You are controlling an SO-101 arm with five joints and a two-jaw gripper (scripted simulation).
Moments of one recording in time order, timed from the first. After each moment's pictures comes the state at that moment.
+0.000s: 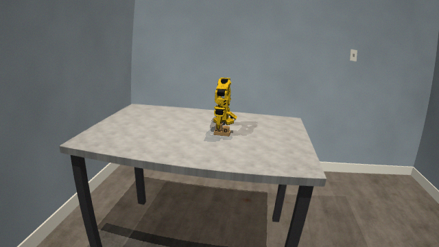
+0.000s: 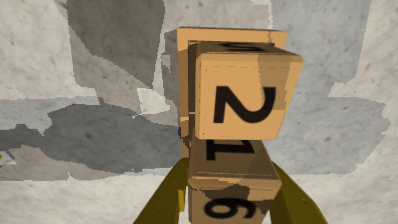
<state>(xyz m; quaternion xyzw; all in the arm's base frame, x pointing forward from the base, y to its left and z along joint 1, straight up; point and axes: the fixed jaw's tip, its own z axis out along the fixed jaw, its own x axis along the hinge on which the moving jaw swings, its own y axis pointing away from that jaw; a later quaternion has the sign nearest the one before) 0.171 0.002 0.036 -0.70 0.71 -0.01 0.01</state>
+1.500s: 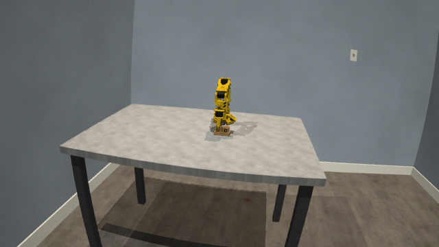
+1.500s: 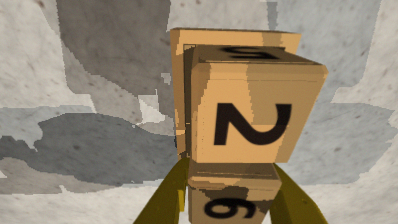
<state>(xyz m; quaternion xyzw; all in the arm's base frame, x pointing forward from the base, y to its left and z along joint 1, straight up) 0.172 0.002 0.025 -0.70 0.71 -0.01 0.01</state>
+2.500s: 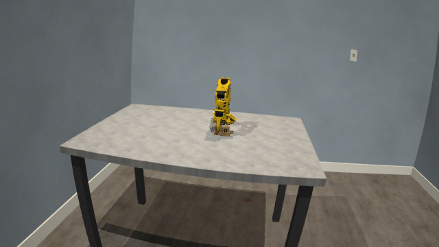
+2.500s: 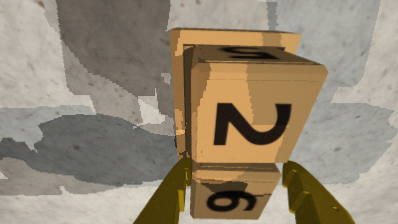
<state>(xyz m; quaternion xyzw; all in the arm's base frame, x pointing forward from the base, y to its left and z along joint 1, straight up) 0.172 0.002 0.025 -0.70 0.71 -0.01 0.01</state>
